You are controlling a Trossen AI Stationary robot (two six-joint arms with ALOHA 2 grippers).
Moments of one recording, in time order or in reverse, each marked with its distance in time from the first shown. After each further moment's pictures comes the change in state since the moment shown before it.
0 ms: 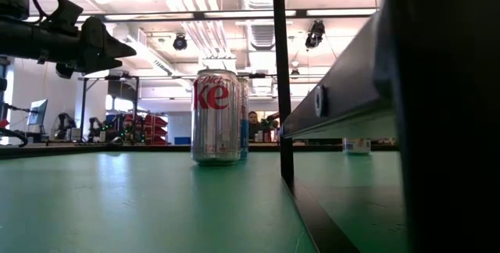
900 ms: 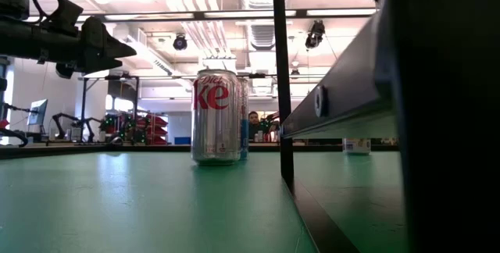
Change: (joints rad) left arm 0.000 0.000 0.000 0.000 0.000 0.000; right arm -0.444 -0.079 -0.077 -0.241 -0.155 -0.205
